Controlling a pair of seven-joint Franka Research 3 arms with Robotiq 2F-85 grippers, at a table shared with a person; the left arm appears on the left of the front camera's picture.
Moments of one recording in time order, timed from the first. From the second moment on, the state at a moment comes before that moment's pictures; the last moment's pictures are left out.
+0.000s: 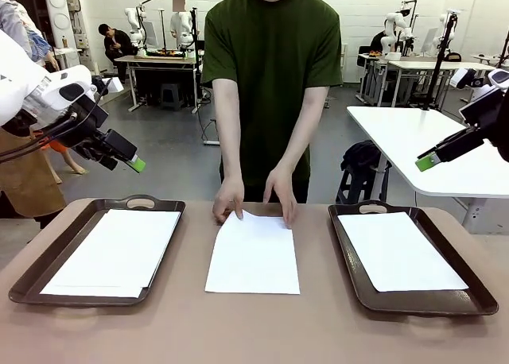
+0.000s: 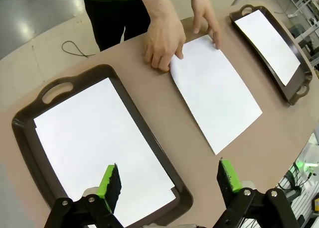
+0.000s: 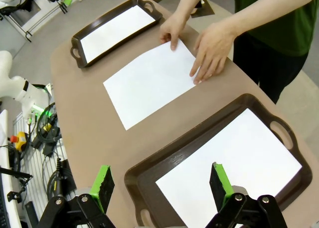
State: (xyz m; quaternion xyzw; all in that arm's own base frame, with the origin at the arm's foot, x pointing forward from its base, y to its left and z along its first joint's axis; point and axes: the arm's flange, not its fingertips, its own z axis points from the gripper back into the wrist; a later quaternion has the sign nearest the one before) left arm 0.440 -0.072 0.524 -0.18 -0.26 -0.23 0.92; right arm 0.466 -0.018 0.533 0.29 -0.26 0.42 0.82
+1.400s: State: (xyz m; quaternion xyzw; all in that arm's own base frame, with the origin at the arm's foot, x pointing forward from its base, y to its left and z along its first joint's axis) left arm 0.440 -0.072 0.524 -0.18 -0.26 -0.23 0.92; right arm 0.466 -0.018 0.533 0.29 -0.26 0.42 0.82
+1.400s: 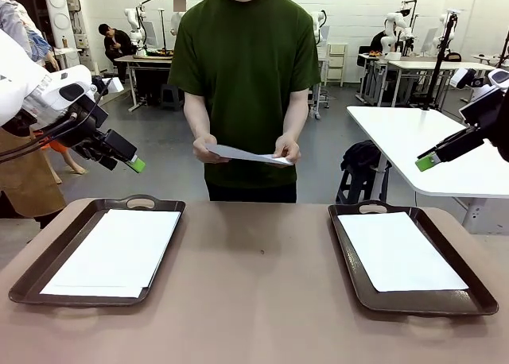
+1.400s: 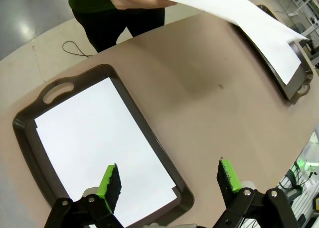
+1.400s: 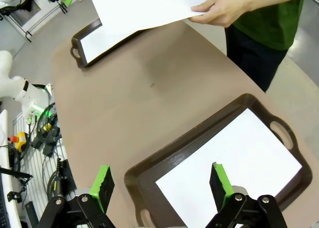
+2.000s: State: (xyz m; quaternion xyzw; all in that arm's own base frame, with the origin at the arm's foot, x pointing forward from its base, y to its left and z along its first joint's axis) left arm 0.440 -0.072 0.524 -0.18 -0.26 -0.23 0.92; right arm 0.466 -0.018 0.533 0.29 -0.26 0.42 0.82
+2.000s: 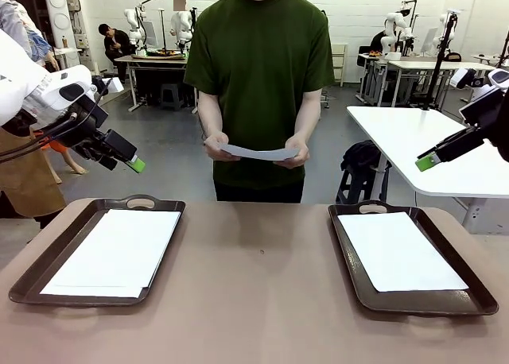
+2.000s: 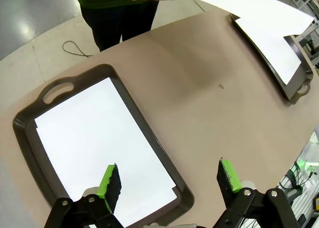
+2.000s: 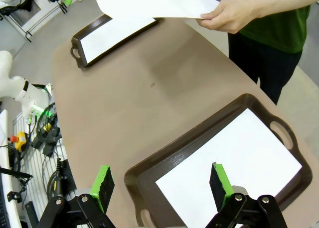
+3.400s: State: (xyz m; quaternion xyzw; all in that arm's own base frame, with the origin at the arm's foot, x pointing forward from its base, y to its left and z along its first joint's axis) left arm 0.440 -0.072 0.524 -0.18 -0.26 -0.23 0.92; right arm 0.466 -0.018 0.533 0.29 -0.26 0.42 0.82
